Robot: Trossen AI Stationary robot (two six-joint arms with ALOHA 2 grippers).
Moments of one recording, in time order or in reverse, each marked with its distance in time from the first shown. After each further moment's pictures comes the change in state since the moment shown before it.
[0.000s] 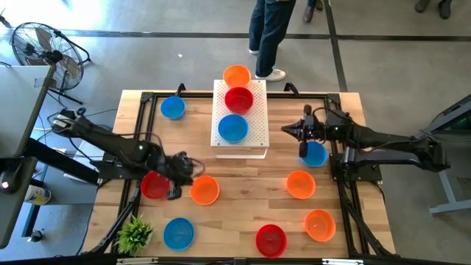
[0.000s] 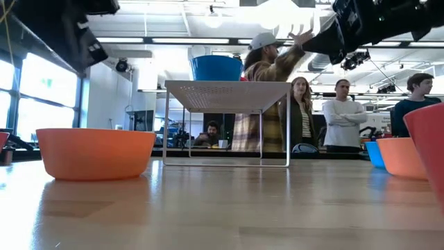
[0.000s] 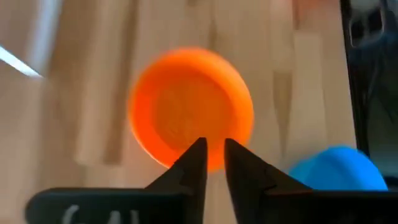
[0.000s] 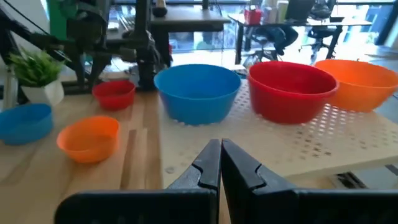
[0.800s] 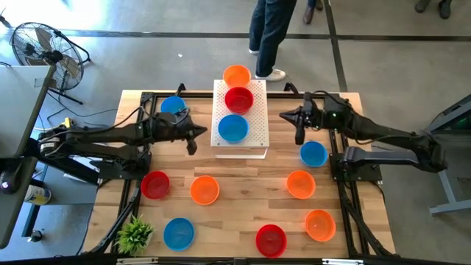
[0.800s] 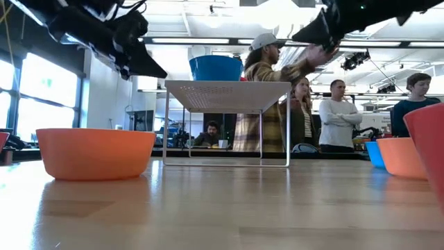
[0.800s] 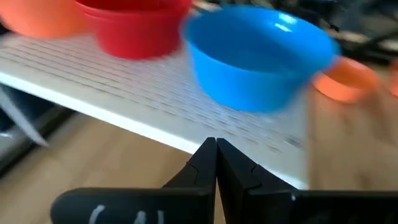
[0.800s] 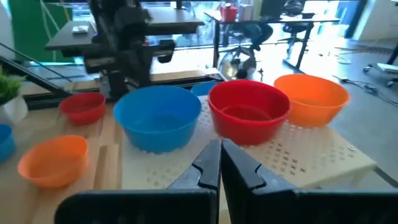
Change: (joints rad) left arm 0.612 -0.168 -0.246 0.617 -0.058 0.367; right arm -0.113 0.103 0.199 -0.121 -0.013 -0.014
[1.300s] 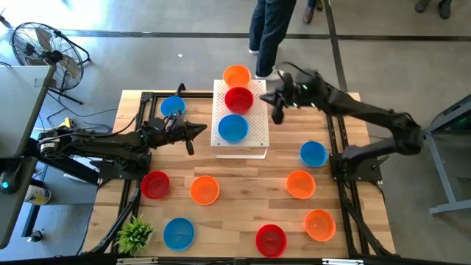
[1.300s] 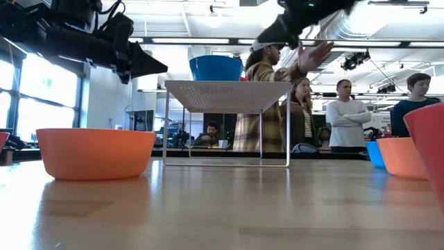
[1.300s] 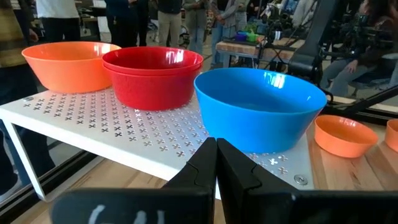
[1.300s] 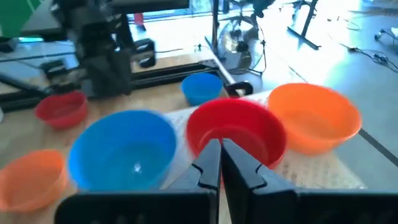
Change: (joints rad) left arm 0.008 0.000 -0.255 0.585 -0.047 0.034; right arm -0.074 0.423 0.429 -0.163 -0.069 -0.017
